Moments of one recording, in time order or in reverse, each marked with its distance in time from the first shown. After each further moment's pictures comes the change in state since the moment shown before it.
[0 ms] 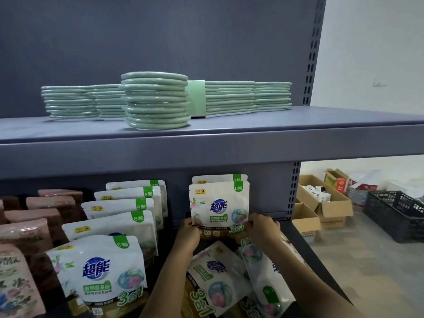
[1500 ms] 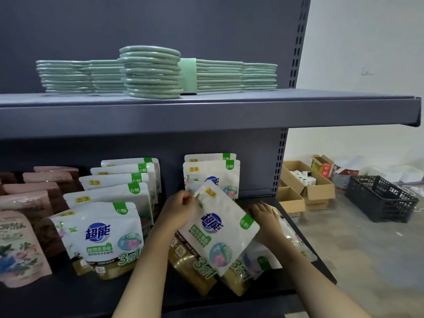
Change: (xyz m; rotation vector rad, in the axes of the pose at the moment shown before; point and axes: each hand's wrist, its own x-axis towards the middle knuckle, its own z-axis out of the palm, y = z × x) left_hand -0.080 0.033 -0.027 0.545 -0.045 0.321; right_hand -0.061 0.041 -0.006 -0.044 -0.074 -0.154
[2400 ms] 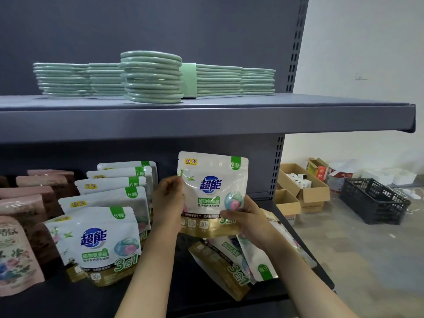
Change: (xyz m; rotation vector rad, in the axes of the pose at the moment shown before) left_hand 0.000 0.026 -0.004 -0.723 0.378 -0.039; right_hand -0.022 -0.055 -0.037 1.468 -0.193 -0.081
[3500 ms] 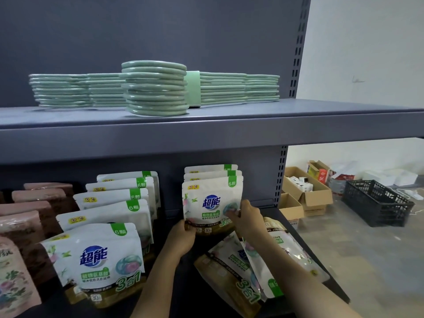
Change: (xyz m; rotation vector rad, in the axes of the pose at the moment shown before) left_hand 0.023 -0.068 -0.013 0.608 -0.417 -0.198; right_hand 0.051 0.013 0.002 -1.015 0.399 0.173
